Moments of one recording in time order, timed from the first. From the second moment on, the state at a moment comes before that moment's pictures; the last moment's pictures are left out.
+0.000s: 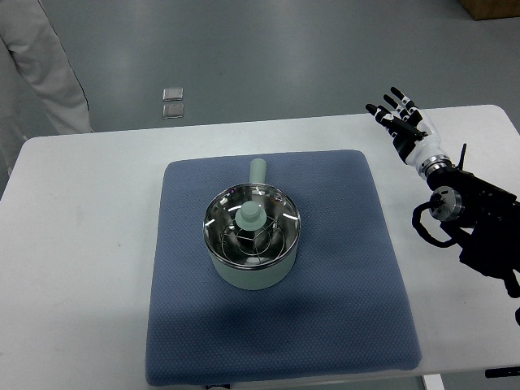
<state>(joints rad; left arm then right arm) 0.02 0.00 -0.04 -0.16 0.01 -0.03 0.06 0.83 -0.17 0.42 0.41 0.16 0.15 0.46</state>
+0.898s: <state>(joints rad) 0.02 0.00 -0.04 -0.16 0.01 -0.02 0.06 0.84 -0.16 0.42 0.41 0.16 0.15 0.46</state>
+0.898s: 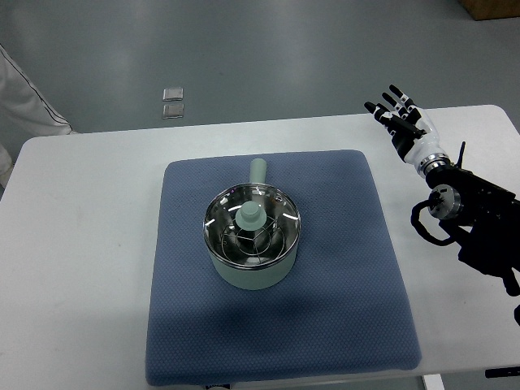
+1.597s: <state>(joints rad) 0.02 0.00 -0.04 -0.16 0.01 -0.02 0.06 0.86 -0.14 0.42 0.39 0.16 0.15 0.46</state>
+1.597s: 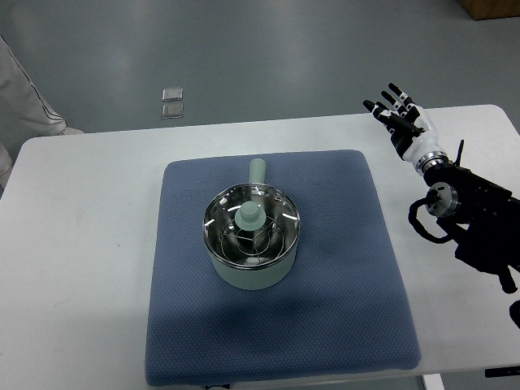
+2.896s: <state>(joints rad) 0.02 0.00 -0.04 -0.16 0.01 -0.02 0.06 1.28 -0.38 0.32 1.05 -1.51 0.50 0.51</state>
